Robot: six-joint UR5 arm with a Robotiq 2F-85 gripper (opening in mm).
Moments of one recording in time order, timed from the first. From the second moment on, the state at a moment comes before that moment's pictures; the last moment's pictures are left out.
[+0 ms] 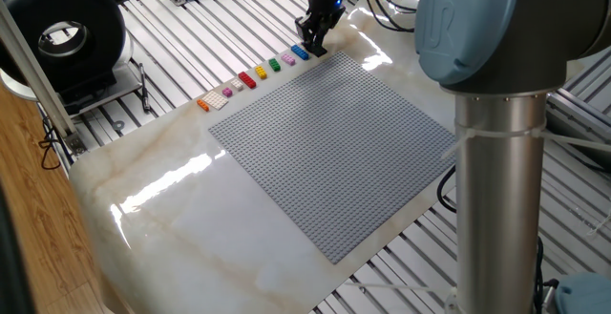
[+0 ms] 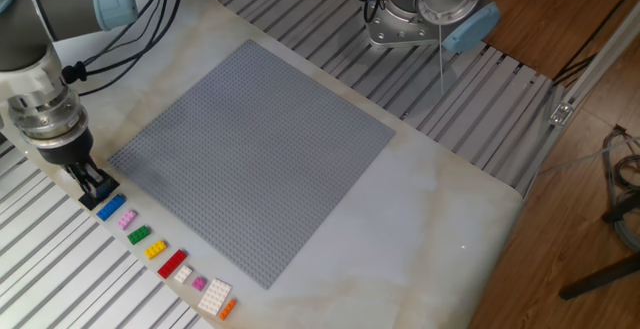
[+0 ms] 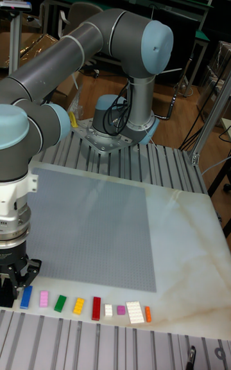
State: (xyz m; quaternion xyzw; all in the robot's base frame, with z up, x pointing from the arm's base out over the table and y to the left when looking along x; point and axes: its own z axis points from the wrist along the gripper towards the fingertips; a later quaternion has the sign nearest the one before) arm 0.742 -0.175 0.004 0.01 1.00 0.04 0.08
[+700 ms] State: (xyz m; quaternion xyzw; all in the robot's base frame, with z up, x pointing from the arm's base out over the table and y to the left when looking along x) arm 0.743 -0.190 0.014 -0.01 1.00 0.00 0.06
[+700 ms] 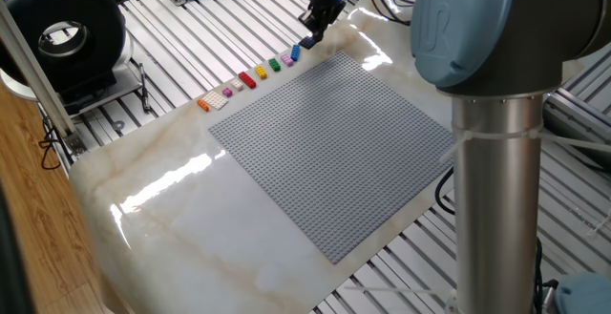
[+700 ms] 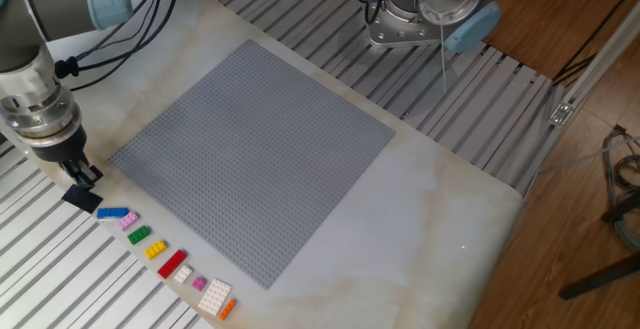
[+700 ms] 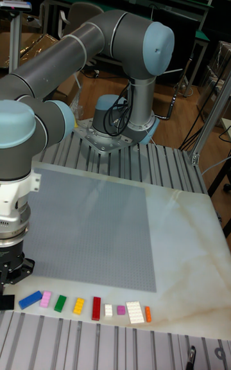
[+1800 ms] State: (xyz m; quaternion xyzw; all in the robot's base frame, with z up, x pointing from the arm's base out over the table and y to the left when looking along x) arm 0.764 -0.183 0.020 -0.12 0.99 0.00 0.09
